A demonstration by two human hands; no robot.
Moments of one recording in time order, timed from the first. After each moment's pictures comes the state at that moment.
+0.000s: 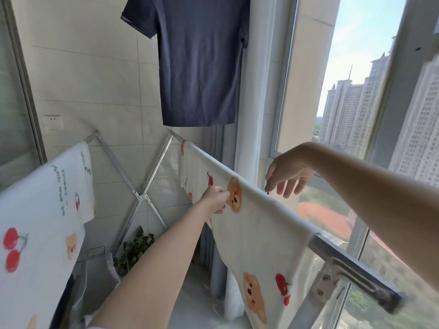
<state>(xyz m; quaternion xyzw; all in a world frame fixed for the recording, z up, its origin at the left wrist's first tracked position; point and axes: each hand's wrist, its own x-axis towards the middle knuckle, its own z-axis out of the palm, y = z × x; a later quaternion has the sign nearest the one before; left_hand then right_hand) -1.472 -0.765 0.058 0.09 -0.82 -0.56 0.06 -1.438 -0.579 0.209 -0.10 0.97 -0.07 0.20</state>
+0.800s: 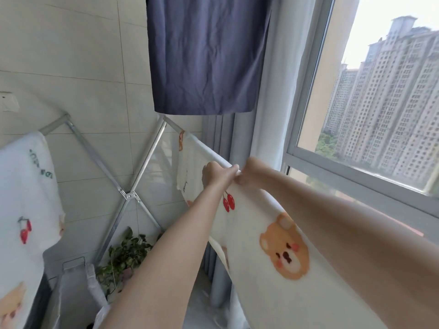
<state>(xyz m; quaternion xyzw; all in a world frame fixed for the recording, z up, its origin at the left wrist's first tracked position) -1.699 -0.860 0.079 0.18 -0.79 -0.55 0.19 -1.666 -0.765 0.139 -0.08 0.99 -0.13 -0.01</state>
